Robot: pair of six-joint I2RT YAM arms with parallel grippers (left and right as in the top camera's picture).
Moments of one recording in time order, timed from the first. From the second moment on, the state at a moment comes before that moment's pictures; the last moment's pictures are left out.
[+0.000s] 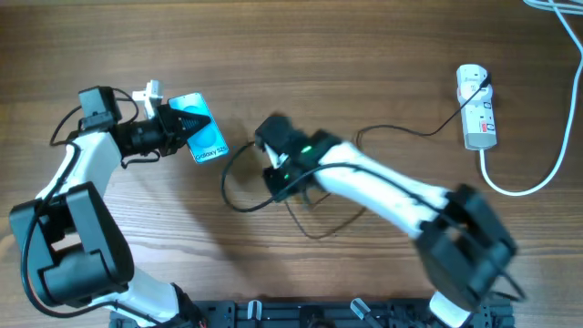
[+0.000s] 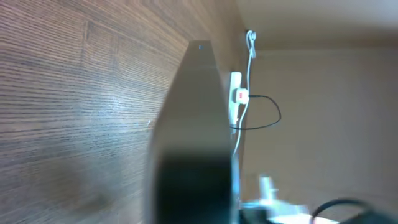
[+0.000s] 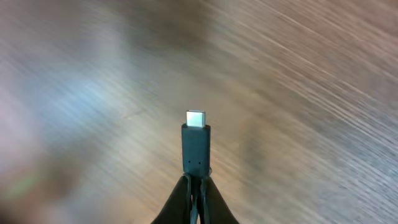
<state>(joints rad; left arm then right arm) 0.31 1.77 1.03 -0.46 1.15 -0.27 0.79 1.85 1.32 -0.74 -0.21 0.29</state>
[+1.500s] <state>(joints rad) 0.24 1.77 1.02 -0.21 1.16 -0.36 0.86 1.80 1.31 -0.49 -0.37 0.46</state>
